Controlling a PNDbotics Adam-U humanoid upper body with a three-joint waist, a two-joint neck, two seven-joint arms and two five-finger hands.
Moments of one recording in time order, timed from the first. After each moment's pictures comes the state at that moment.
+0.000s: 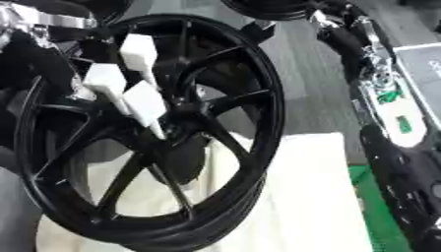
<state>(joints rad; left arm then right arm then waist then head) -1.21 0.55 -0.68 -1.46 -0.39 0.38 -0.85 -0.43 -0.48 -0.10 -1.64 -0.32 0.22 -0.17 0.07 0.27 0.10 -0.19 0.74</state>
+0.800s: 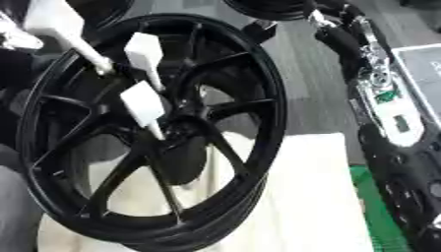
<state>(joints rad) -1.12 0.77 -0.36 -1.74 -0.31 0.41 -0.68 -0.42 -0.48 -0.11 -1.64 -0.32 0.21 -0.18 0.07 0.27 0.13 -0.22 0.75</state>
